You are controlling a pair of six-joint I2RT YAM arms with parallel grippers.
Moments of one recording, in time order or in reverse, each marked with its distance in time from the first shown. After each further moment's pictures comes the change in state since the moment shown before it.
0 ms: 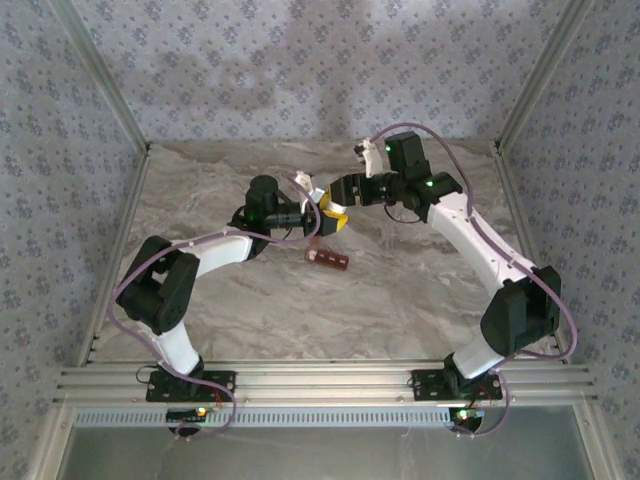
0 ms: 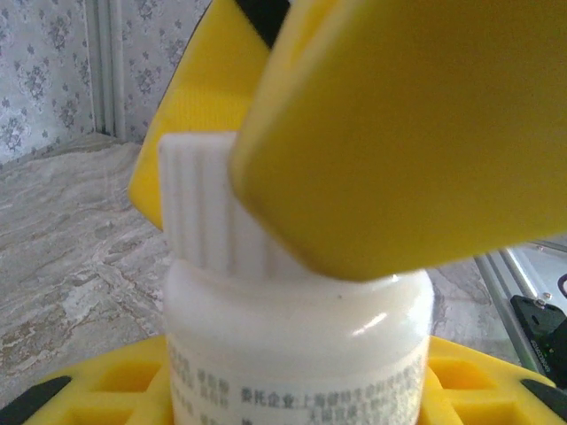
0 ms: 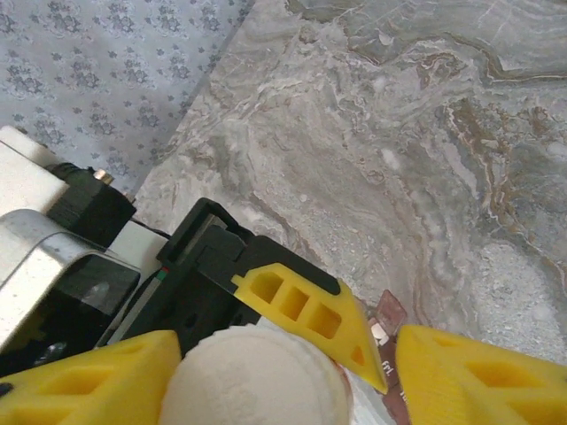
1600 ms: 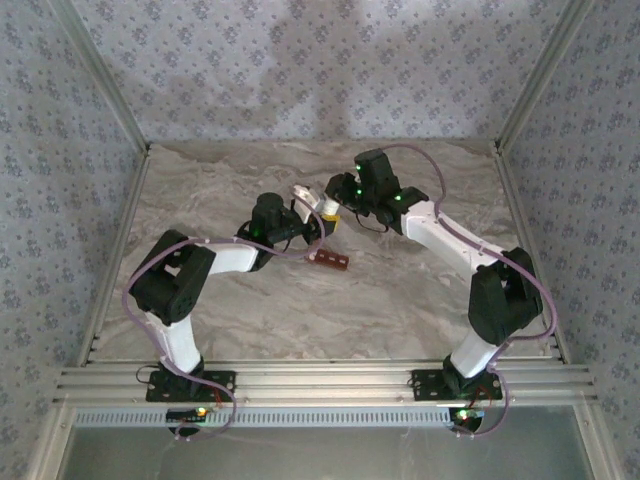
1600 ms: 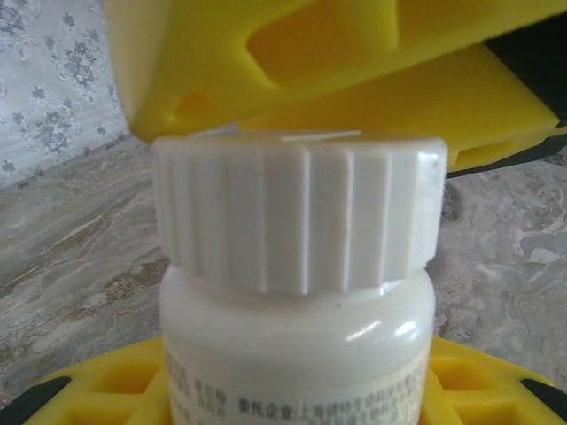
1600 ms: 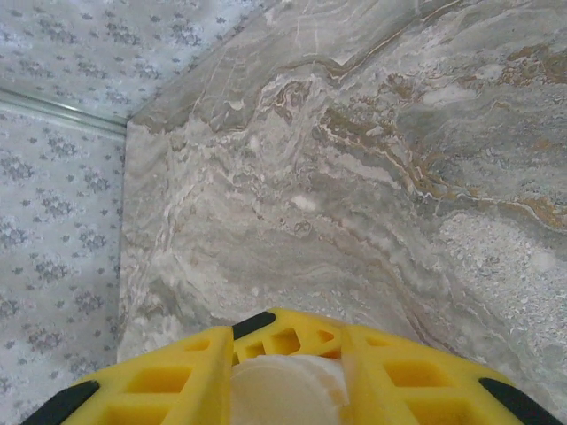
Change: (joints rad) left arm -0.023 0.085 -0.106 0.117 -0.396 0.152; right arm 0.125 0.097 -0.104 0.242 0.445 0.637
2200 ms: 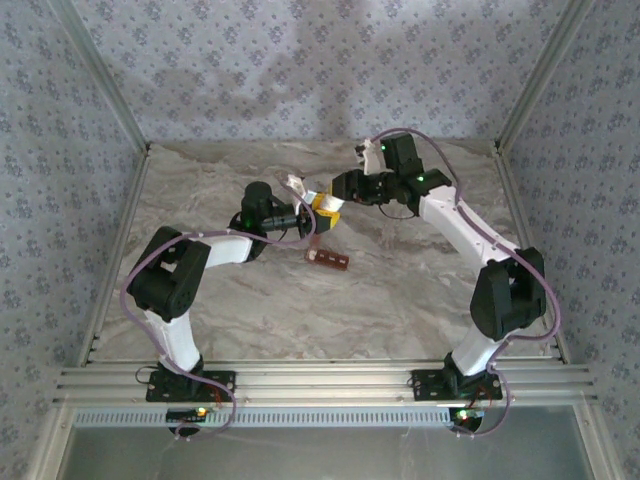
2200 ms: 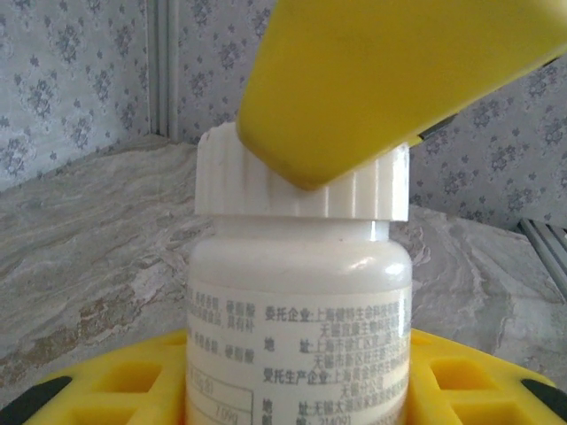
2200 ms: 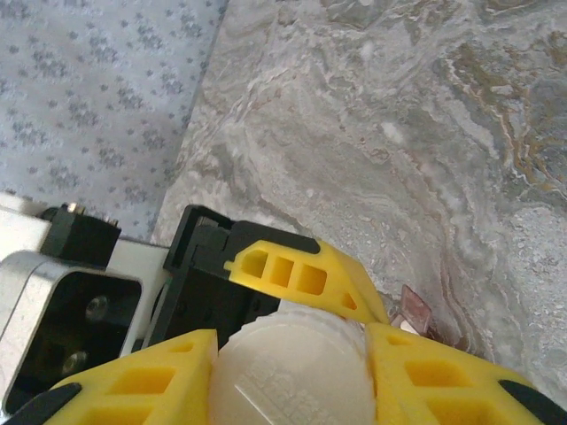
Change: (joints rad) left arm 0.074 0.012 0.055 0.066 0.346 -0.140; right arm -0.146 0.009 0.096 -0.163 -0.489 -0.415
